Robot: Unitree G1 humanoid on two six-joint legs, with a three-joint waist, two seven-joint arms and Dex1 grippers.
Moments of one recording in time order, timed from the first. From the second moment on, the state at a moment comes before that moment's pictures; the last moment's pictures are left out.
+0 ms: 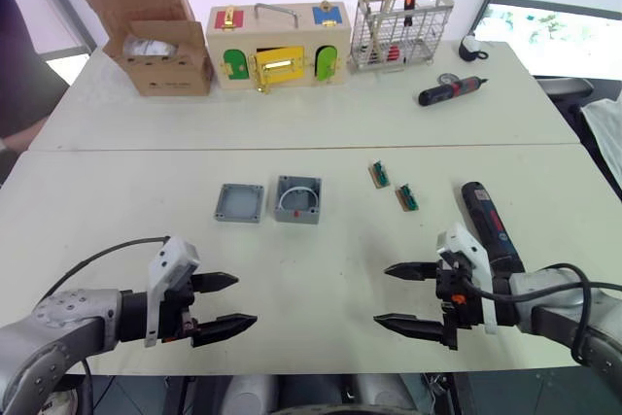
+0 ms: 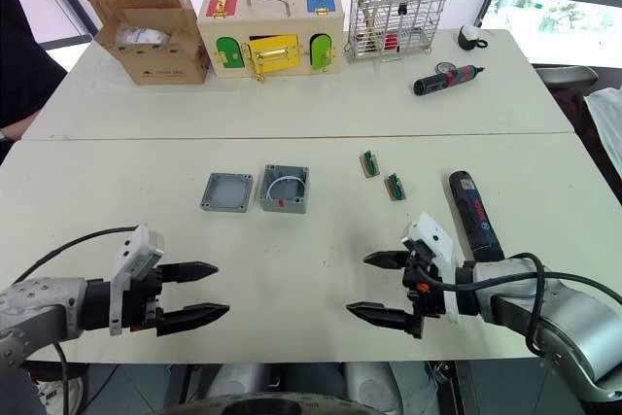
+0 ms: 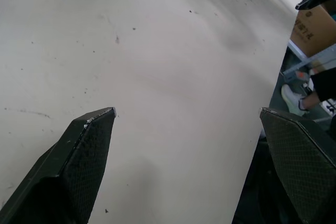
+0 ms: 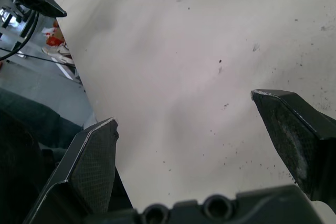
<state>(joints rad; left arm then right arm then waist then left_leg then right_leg) 0.28 0.89 0.24 -0.64 -0.86 0.84 -0.87 0.14 -0.94 -0.09 -0.70 0.79 0.83 0.83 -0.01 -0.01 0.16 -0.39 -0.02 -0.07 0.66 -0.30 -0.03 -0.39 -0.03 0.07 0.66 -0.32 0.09</state>
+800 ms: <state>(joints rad) 0.24 0.87 0.25 -0.62 -0.86 0.84 -0.84 0.08 -0.91 -0.09 -0.67 0.79 0.82 0.85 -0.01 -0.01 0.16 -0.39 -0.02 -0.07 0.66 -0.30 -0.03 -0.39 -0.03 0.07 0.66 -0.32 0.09</state>
